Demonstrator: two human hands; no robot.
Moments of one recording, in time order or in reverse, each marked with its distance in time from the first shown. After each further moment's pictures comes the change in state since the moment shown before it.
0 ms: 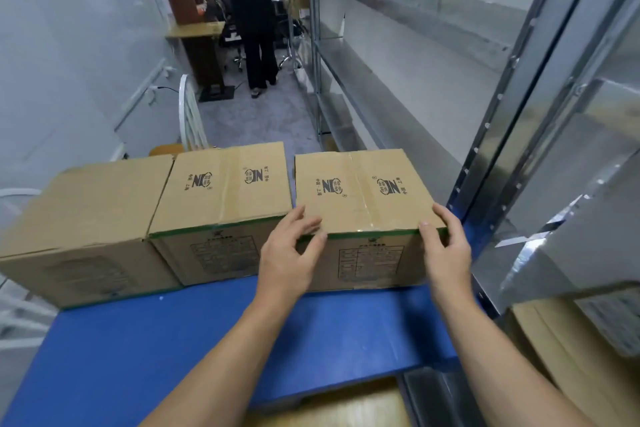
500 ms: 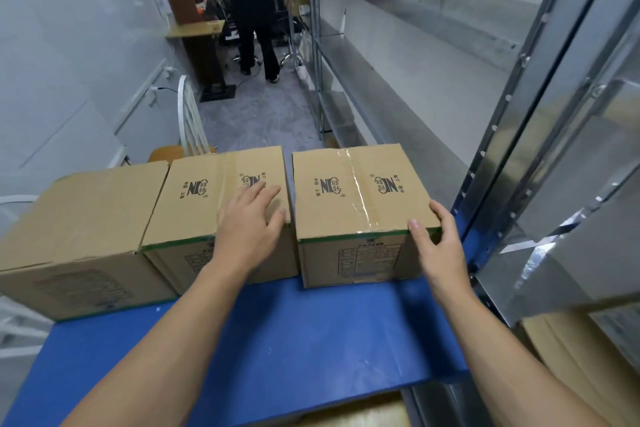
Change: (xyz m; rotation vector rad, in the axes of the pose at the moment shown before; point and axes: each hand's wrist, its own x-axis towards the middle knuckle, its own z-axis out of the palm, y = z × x) left_hand 0.078 -0.023 -0.041 0.601 -0.042 0.075; right_hand 0.022 0.002 0.010 -0.081 -0.130 -0.002
